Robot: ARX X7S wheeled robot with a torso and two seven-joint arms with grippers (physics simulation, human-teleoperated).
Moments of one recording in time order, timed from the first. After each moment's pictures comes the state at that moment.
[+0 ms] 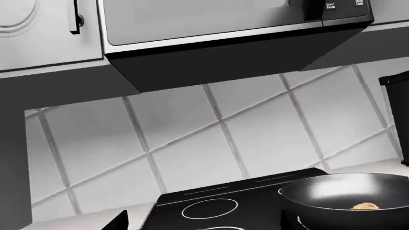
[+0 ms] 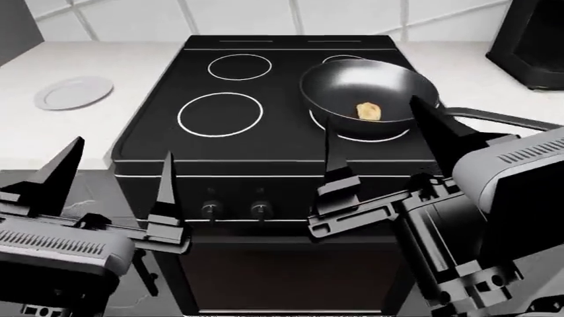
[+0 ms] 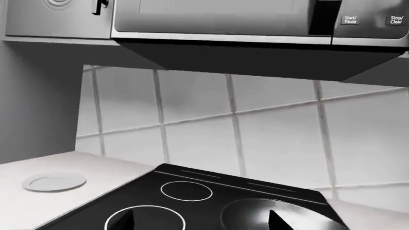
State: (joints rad) left arm -0.10 -0.70 0.20 0.84 -0.46 -0.28 -0.48; right arm 1.36 0.97 -1.35 -0.96 1.19 0.13 1.24
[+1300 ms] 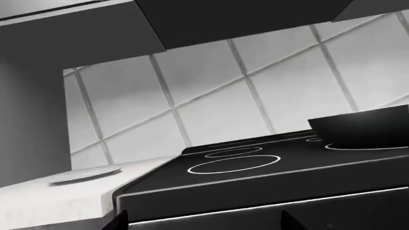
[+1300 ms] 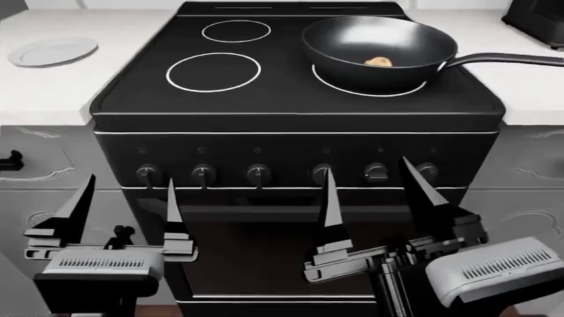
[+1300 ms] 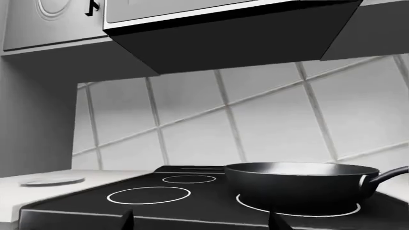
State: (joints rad) left arm -0.02 -0.56 0.30 0.49 -0.21 0.03 -0.50; right arm 0.86 0.87 -1.47 -0.66 0.48 -0.28 1.22
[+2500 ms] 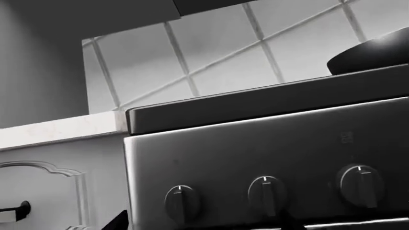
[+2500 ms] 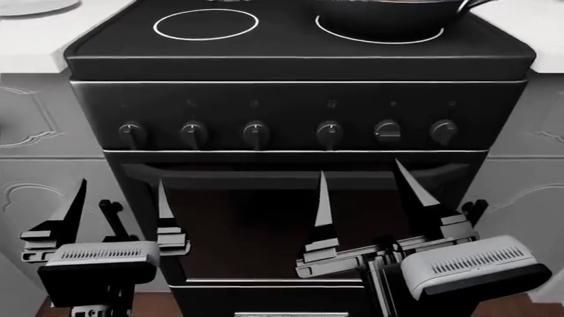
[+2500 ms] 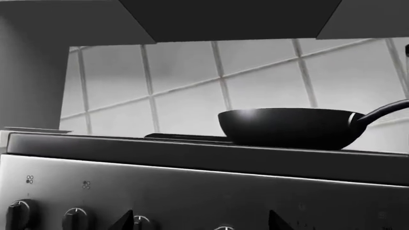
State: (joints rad) left arm -0.03 -0.54 0.28 0.41 -0.20 0.04 -0.53; right arm 0.86 0.84 -1.46 -0.66 0.48 -0.16 1.24
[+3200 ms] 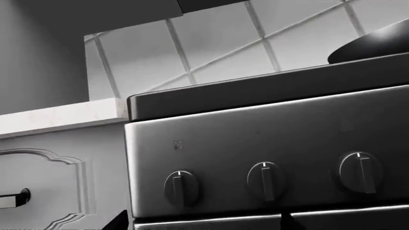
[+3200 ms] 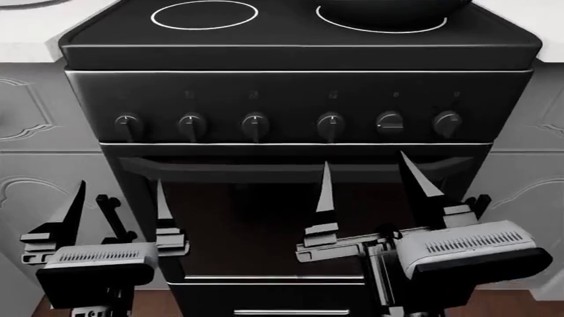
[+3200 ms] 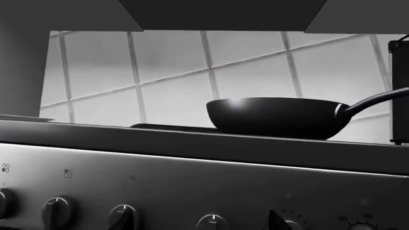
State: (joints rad) left arm -0.03 -0.54 0.28 0.39 -0.20 0.08 -0.54; right arm 0.91 0.82 -1.42 -0.71 0.57 -0.04 1.29
